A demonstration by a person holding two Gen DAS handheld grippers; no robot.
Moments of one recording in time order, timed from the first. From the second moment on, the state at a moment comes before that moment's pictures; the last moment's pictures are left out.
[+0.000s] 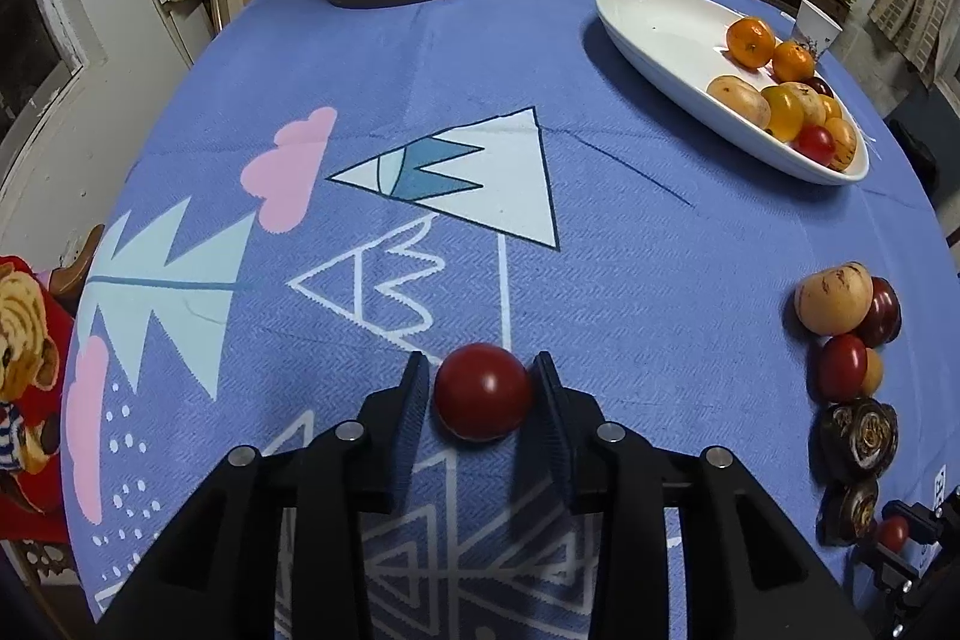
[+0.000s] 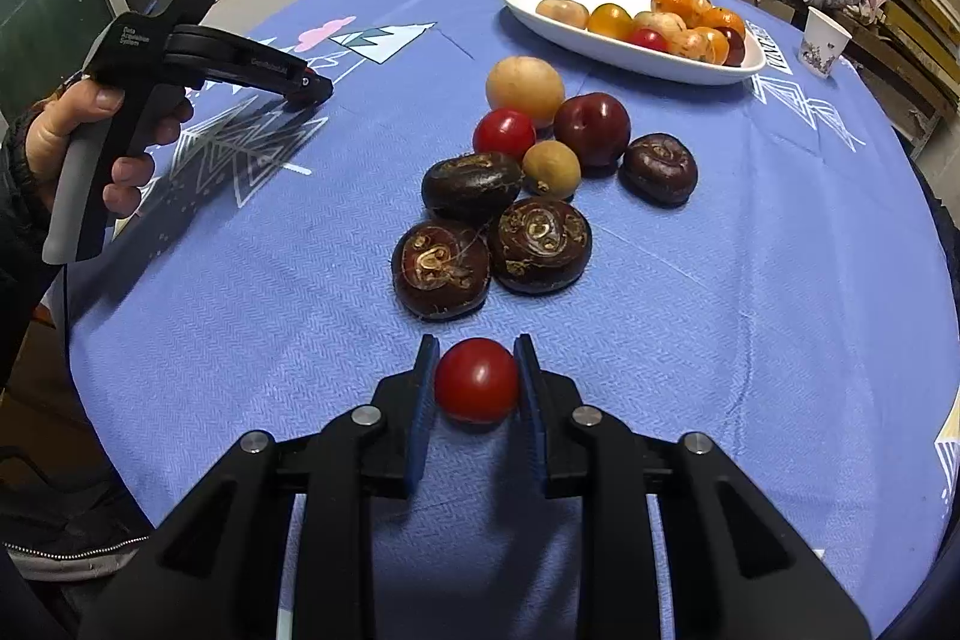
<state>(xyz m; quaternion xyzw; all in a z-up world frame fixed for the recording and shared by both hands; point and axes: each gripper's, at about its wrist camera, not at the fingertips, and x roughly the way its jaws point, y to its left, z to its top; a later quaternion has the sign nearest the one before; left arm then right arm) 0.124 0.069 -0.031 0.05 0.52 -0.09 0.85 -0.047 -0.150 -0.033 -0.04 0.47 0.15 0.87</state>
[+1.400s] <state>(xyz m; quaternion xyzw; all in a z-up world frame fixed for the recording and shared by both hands) 0.227 -0.076 0.033 0.06 0.49 -0.12 0.86 0.168 -0.209 0.027 0.01 0.40 0.08 0.91</state>
